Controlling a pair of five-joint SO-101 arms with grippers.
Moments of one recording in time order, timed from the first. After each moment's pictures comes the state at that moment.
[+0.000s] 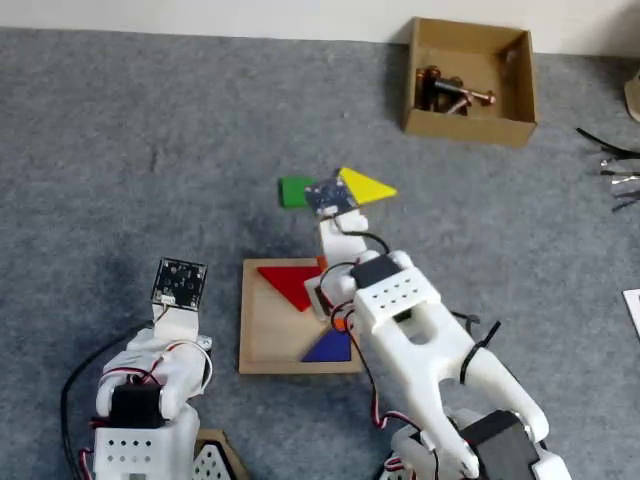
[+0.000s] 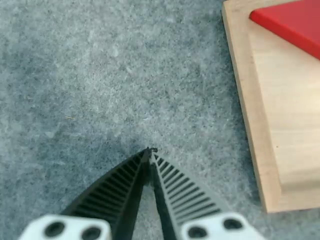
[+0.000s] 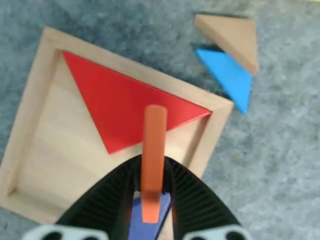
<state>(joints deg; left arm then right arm) -5.8 -103.8 96.0 76.1 -4.4 -33.5 -19.3 47.4 47.8 -1.5</state>
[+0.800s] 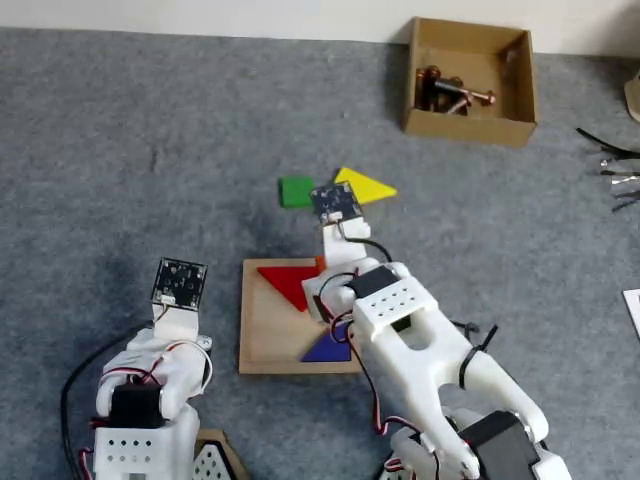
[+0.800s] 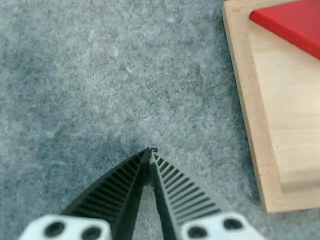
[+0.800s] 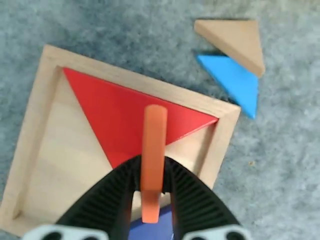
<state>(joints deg) -5.8 -103.8 96.0 76.1 -4.4 -33.8 -19.4 51.6 40.7 -7.1</state>
